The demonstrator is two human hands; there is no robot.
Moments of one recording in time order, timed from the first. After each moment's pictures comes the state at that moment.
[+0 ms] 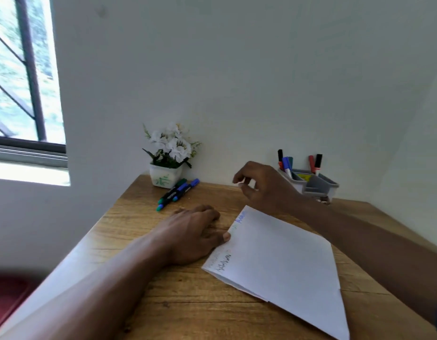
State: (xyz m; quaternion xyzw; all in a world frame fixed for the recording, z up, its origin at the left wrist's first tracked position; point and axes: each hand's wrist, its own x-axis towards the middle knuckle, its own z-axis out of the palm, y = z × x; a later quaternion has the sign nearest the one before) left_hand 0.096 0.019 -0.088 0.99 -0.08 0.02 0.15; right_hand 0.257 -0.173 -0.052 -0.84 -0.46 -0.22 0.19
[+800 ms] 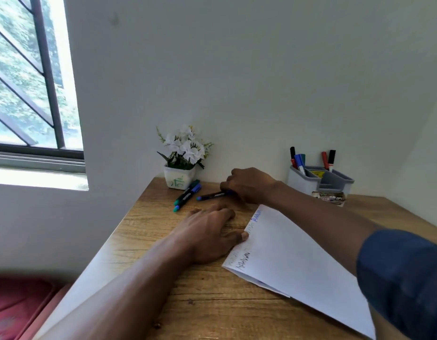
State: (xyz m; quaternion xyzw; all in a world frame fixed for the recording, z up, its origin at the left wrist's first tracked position) left_hand 0.101 0.019 -0.094 0.99 -0.08 0.04 0.15; right_hand 0.279 -0.102 -0.057 -0.81 -0.49 -0.20 -0.26
